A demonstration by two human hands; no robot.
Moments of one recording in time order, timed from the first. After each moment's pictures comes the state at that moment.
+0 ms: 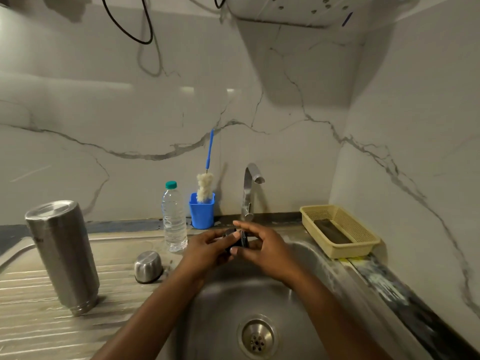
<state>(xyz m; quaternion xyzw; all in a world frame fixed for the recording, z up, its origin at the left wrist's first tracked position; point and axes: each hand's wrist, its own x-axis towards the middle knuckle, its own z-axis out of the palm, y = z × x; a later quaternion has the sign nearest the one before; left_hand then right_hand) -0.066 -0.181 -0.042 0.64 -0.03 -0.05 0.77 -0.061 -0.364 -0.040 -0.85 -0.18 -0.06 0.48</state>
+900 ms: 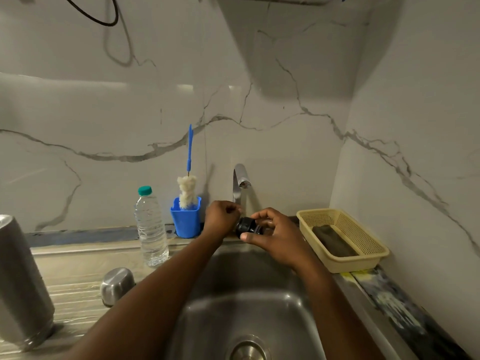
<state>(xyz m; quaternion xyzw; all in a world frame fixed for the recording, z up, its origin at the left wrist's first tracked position) 0.109 -0.257 -0.050 0.84 -0.01 0.11 0.54 0.005 -0.418 -0.033 -0.85 -0.09 -0.11 0.51</state>
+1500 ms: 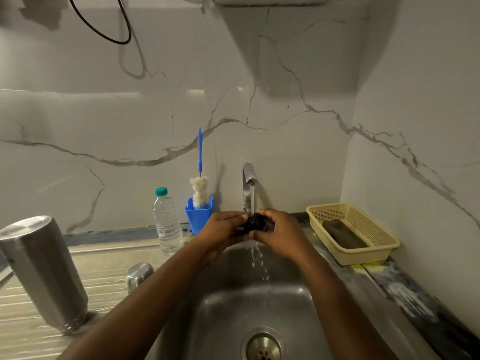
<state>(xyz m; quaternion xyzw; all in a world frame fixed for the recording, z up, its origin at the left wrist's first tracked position) 0.031 -0.224 -0.034 0.66 -0.05 -0.10 0.75 -0.002 -0.404 -0.029 -0.89 -0.11 -0.11 0.44</state>
